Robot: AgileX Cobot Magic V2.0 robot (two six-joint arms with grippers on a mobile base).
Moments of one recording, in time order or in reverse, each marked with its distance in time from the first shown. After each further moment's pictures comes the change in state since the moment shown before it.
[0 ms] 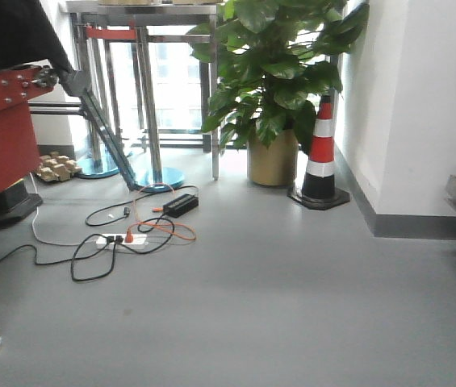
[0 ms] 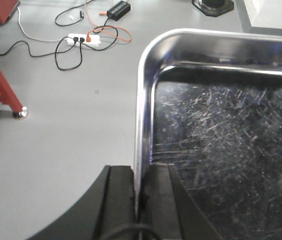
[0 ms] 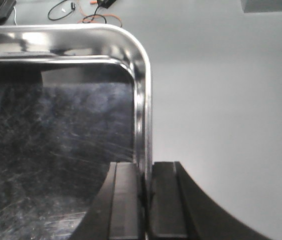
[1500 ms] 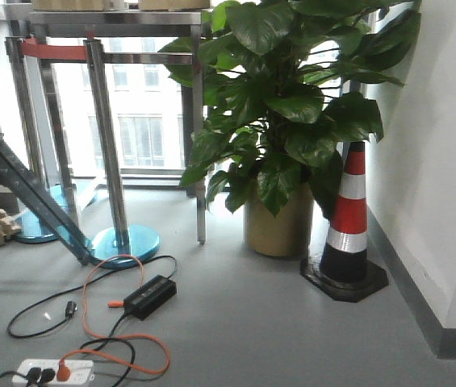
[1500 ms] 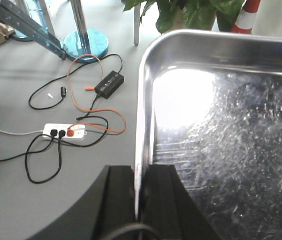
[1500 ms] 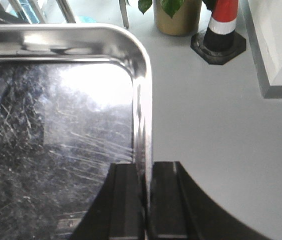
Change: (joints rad) left arm 0.000 0.000 0.000 0.007 0.000 0.000; right arm 0.000 0.000 0.000 0.000 0.000 0.000
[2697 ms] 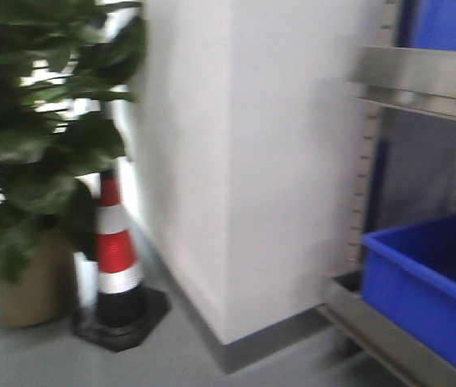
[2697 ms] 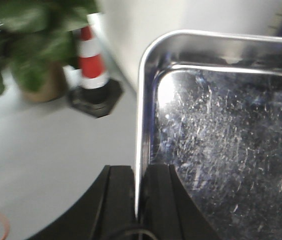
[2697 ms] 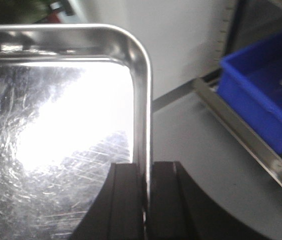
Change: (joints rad) left arm 0.000 0.000 0.000 0.000 0.000 0.002; right arm 0.000 0.000 0.000 0.000 -0.004 0.000
